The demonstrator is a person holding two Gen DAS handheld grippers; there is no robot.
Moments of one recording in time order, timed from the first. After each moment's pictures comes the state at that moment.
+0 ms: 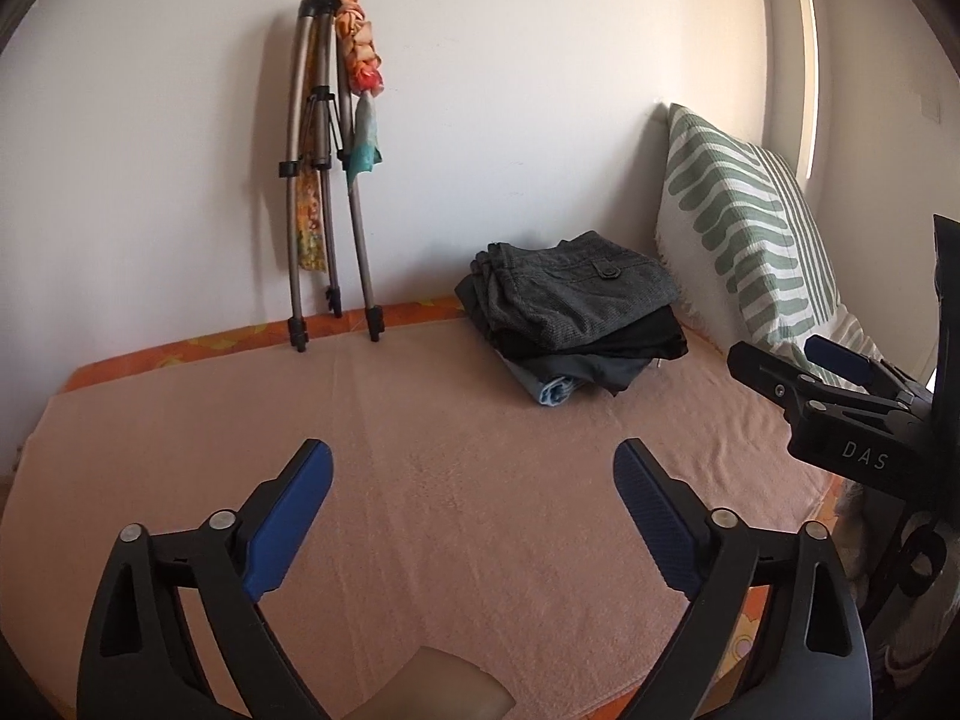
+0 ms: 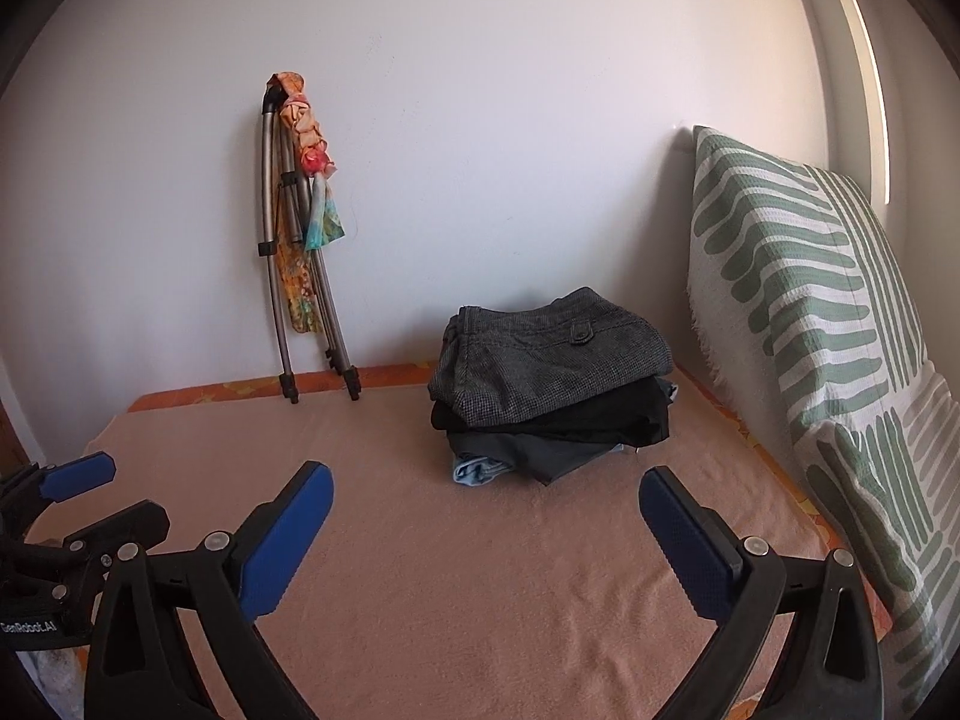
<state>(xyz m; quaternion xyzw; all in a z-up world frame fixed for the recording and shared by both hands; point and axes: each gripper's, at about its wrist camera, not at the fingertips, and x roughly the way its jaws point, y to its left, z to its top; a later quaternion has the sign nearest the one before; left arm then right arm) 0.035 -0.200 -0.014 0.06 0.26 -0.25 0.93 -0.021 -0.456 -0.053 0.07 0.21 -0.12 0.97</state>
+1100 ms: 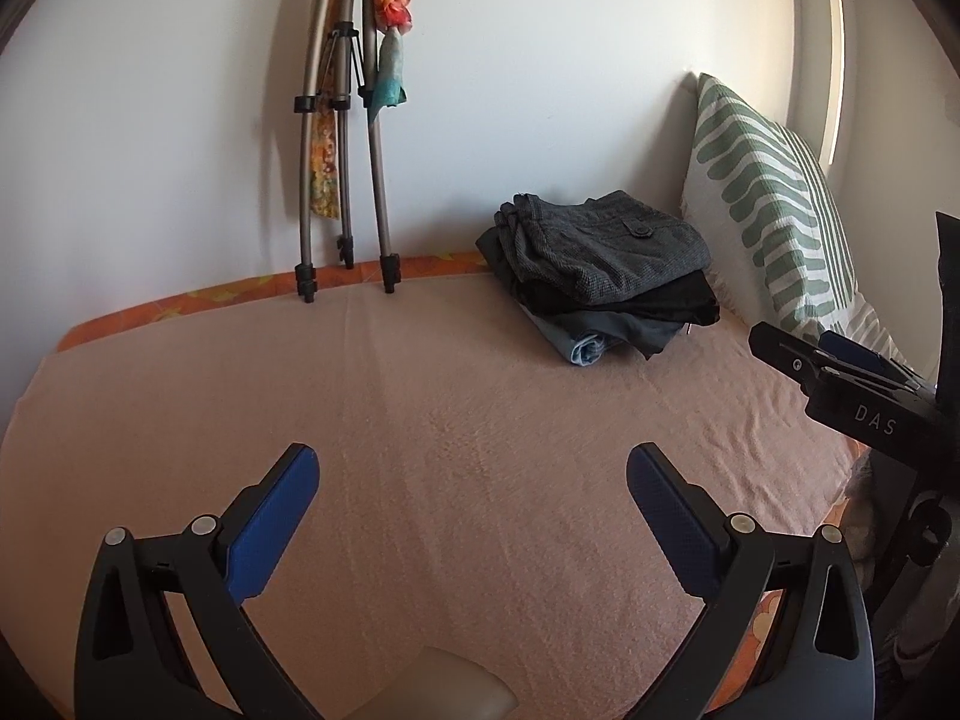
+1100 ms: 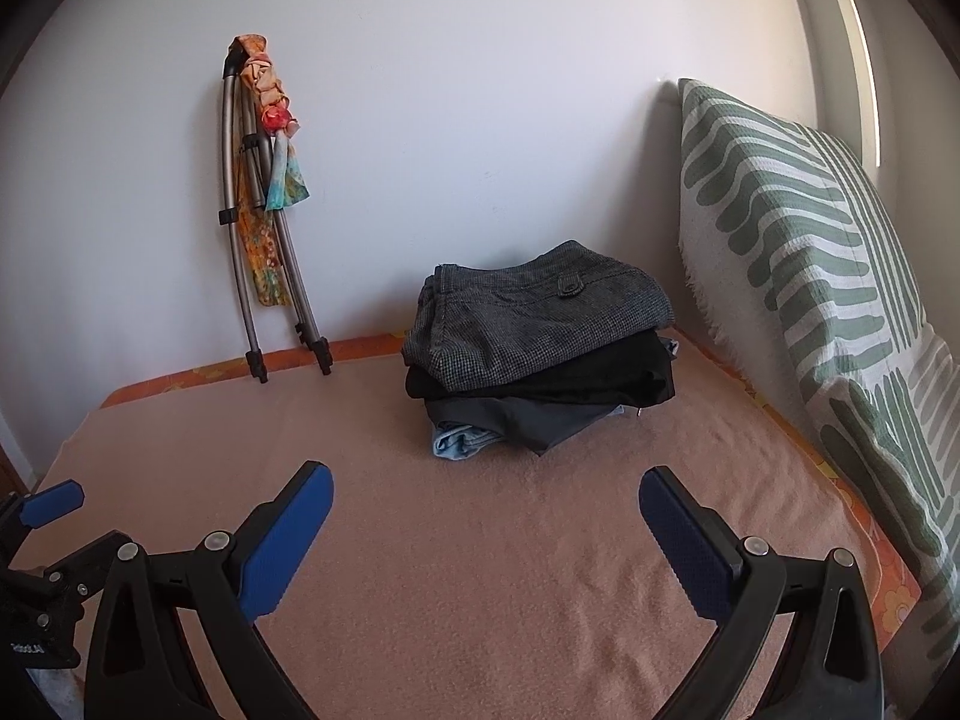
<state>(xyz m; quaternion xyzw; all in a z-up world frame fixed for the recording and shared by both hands) 0.055 -0.188 -0.047 0.05 0.30 -0.25 0.92 0.006 -0.468 -0.089 0.09 0.24 -0.14 0.96</state>
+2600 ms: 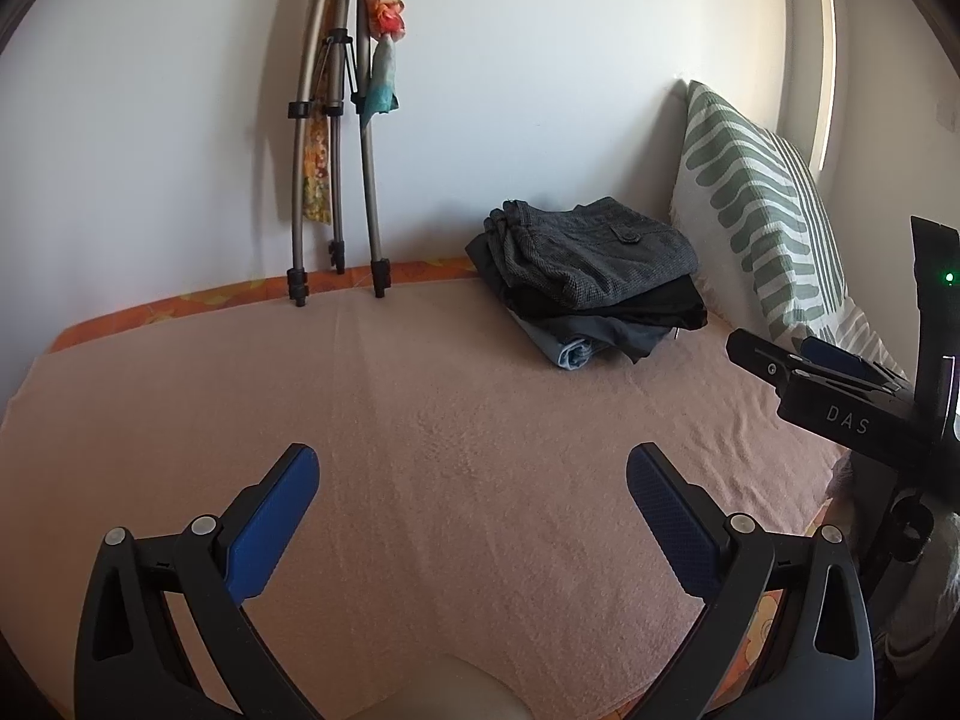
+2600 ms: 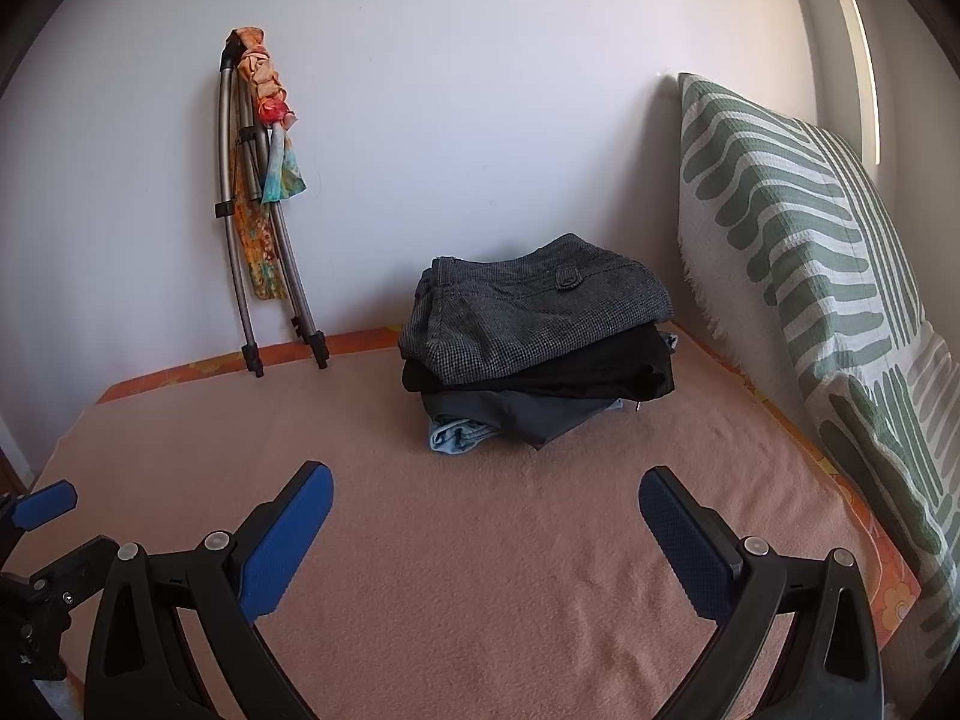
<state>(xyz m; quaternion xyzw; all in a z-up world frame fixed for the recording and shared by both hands) 0.050 -0.190 -0.043 0.04 0.30 -0.26 0.92 0.008 -0.468 -0.092 0.09 0.25 -0.14 0.95</state>
